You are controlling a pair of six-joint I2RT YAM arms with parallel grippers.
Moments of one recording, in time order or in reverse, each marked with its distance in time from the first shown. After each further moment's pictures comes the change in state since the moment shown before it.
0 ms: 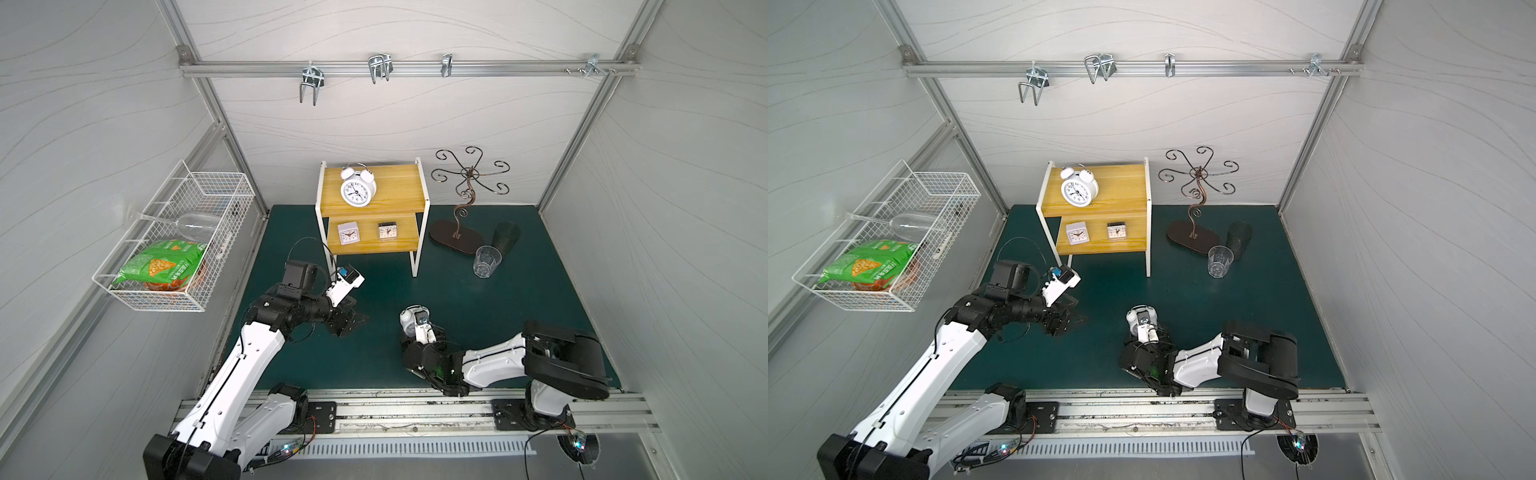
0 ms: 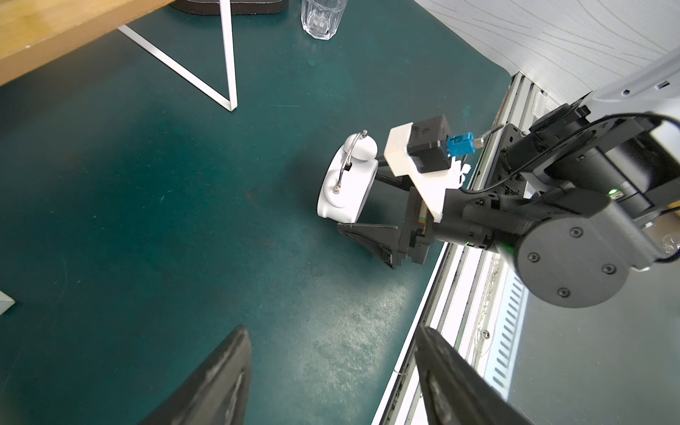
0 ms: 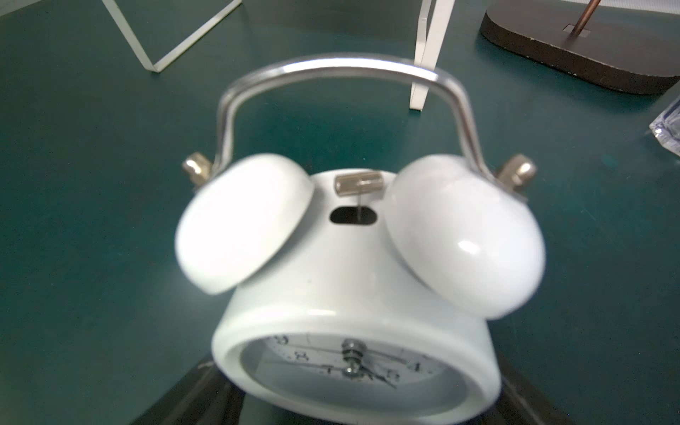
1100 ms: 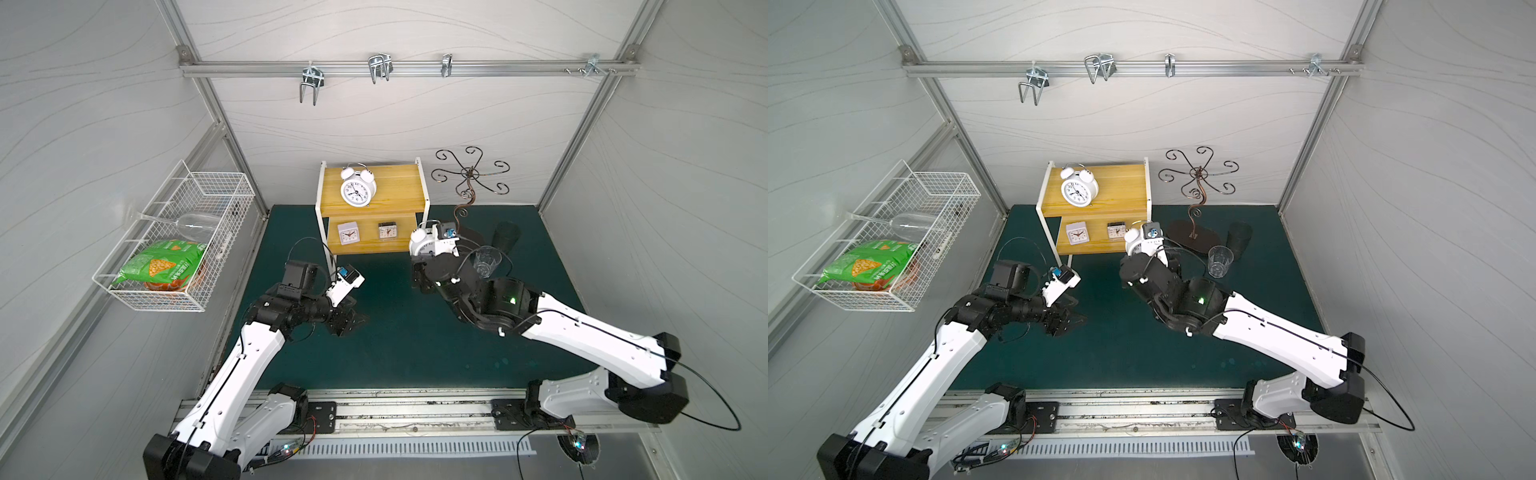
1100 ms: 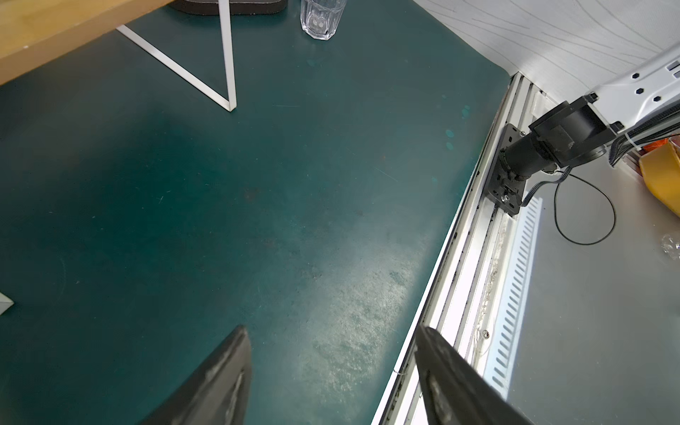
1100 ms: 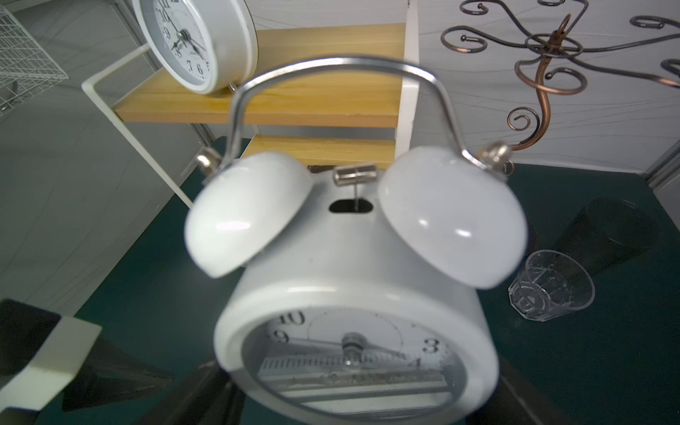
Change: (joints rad) left arm -0.001 0.000 0.000 0.000 0.002 0.000; right arm -0.178 -0.285 0.949 -1.022 -0.095 -0.142
